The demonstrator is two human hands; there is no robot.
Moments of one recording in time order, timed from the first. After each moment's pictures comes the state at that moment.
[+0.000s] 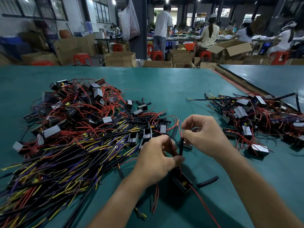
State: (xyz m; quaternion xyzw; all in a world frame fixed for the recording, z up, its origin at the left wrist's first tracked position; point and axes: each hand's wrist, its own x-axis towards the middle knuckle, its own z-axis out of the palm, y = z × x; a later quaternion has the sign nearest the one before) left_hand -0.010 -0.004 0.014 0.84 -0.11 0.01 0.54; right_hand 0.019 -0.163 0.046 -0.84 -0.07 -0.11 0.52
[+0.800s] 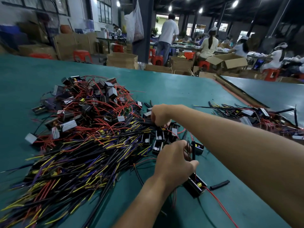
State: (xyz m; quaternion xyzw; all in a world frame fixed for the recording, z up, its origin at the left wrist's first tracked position) left_hand -0.013 -0.001 0.006 0.88 -0.15 0.12 0.44; right_hand 0.149 -0.029 0.077 -0.97 -0.19 0.14 -0.03
